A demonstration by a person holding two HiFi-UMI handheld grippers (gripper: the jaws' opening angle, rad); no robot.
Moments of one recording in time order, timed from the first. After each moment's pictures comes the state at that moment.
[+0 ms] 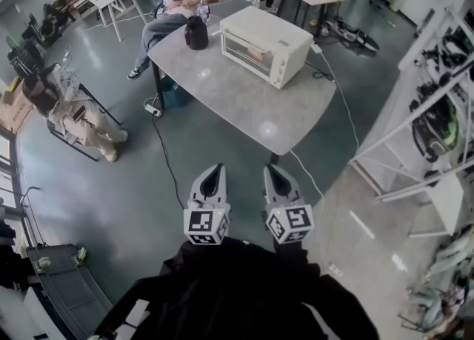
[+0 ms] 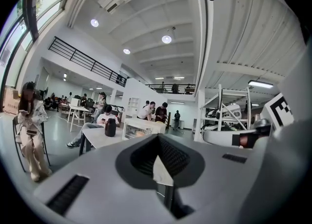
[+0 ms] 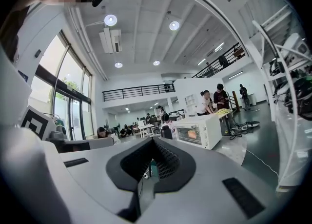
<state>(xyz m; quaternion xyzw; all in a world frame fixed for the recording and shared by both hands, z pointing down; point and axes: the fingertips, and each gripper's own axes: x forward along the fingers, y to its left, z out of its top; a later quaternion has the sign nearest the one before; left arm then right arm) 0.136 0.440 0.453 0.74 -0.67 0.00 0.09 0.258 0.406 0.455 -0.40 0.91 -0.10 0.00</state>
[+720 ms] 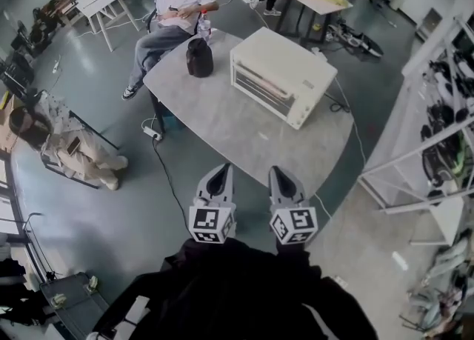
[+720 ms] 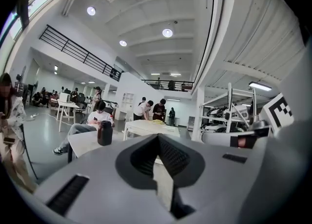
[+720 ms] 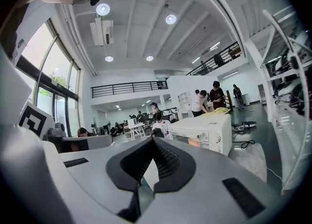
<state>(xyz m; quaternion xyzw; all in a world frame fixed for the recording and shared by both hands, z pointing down) -0.002 0.198 0.440 0.77 -0.63 0.00 0.11 0.123 0.176 0.447 -0.45 0.89 -0.12 -0.02</state>
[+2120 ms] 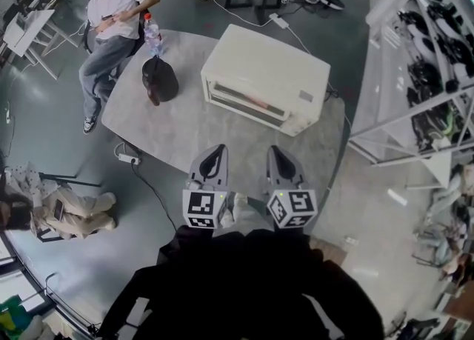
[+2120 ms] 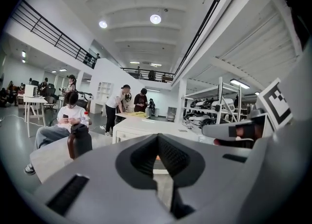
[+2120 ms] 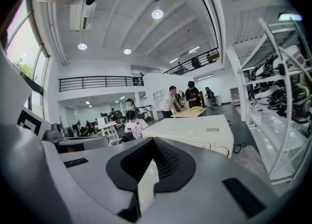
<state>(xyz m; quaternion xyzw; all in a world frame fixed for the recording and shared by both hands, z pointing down) -0.075 -0.044 0.458 0.86 -0.50 0.06 0.10 0.059 -0.031 0.454 -0.59 0.79 -0.15 -0.04</state>
